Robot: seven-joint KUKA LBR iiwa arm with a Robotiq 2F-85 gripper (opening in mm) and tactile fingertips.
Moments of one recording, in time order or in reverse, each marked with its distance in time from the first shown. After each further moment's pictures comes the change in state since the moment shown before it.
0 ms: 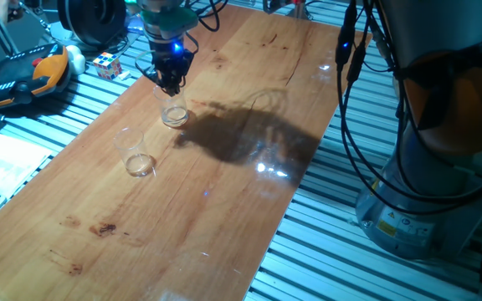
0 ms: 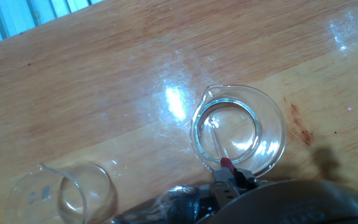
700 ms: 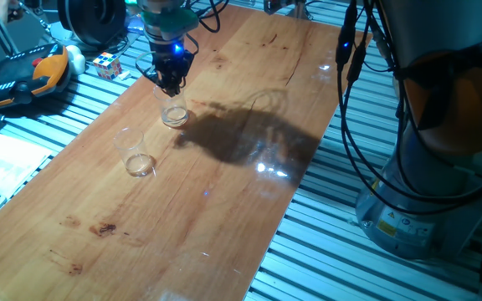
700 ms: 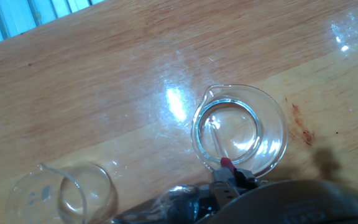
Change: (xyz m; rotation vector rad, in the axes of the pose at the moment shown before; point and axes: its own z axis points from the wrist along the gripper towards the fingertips) arm 0.001 0.001 0.002 0.000 -0.007 0.001
